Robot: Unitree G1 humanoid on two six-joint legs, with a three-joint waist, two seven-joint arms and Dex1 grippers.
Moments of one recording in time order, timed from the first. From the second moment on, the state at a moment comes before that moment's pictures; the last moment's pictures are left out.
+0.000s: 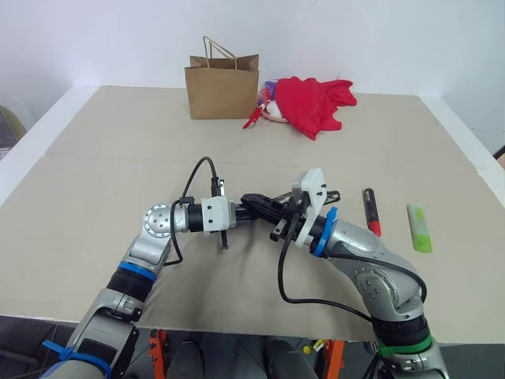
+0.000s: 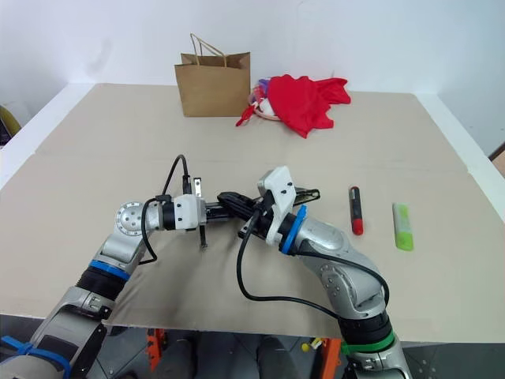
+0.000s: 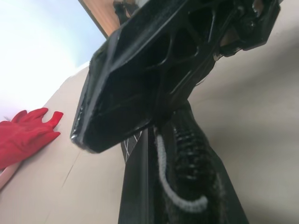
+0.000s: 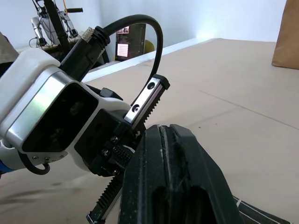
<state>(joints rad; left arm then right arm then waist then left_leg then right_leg) -0.60 0.34 -0.23 0.34 -0.12 -0.48 -1.08 -0.35 -0.32 0.09 -0.46 0.57 0.68 0.55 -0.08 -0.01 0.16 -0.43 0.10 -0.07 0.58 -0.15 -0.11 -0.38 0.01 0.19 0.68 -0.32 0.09</state>
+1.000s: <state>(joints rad) -0.57 0.45 -0.23 0.25 -0.21 -0.43 -1.21 -0.09 -0.43 -0.34 -0.16 0.42 0.54 0.24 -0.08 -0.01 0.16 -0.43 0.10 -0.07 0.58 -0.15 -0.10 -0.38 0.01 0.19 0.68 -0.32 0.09</state>
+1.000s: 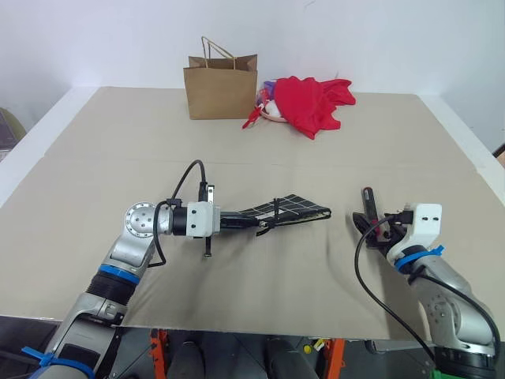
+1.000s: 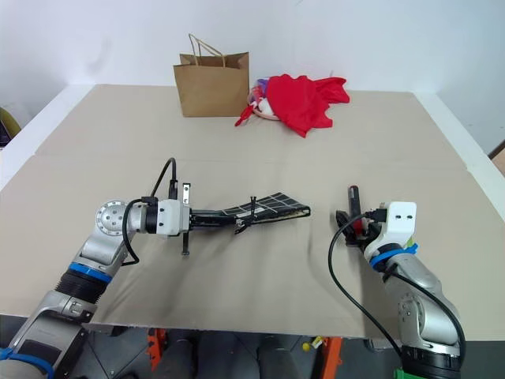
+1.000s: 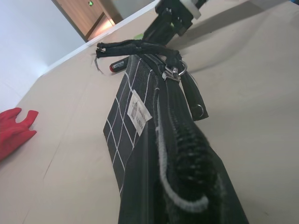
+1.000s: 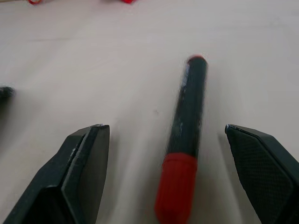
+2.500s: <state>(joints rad) -0.55 0.42 -0.23 0.22 -0.26 -0.42 -1.27 0.08 -1.06 -0.43 -0.36 0.62 0.46 1.22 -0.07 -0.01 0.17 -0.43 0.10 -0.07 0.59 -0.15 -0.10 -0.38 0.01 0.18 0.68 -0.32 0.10</state>
